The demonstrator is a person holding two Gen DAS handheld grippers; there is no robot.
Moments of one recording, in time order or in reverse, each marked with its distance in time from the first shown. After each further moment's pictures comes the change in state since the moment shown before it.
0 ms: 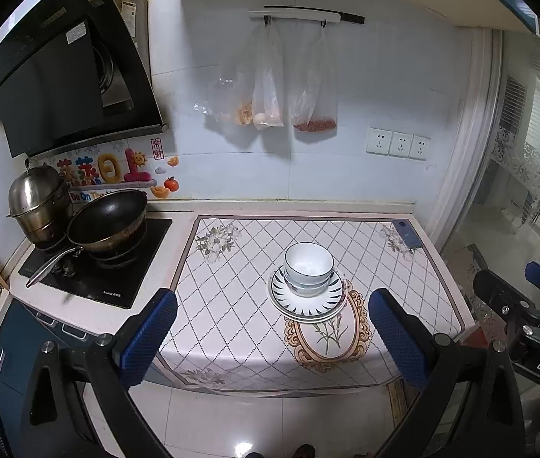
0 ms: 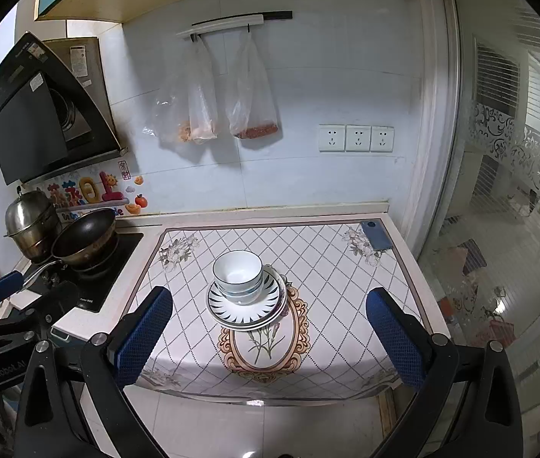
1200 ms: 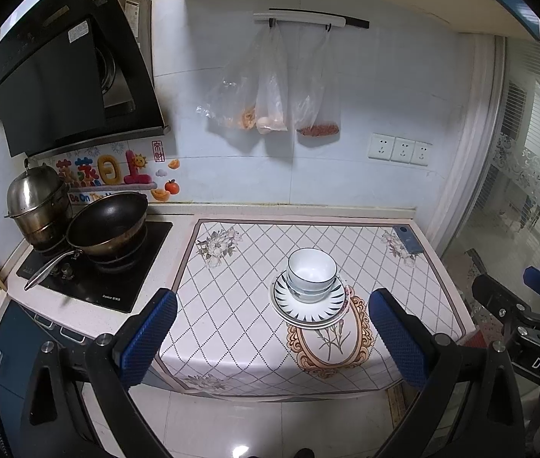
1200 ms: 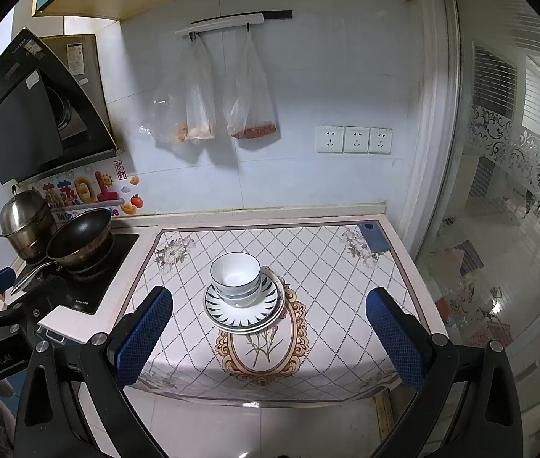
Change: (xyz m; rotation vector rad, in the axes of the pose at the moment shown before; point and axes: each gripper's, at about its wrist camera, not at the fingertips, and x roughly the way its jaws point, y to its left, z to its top) left arm 0.005 0.009 0.009 -0.008 -0.008 -0.005; right arm 0.010 0.000 0.007 -0.006 0.004 -0.009
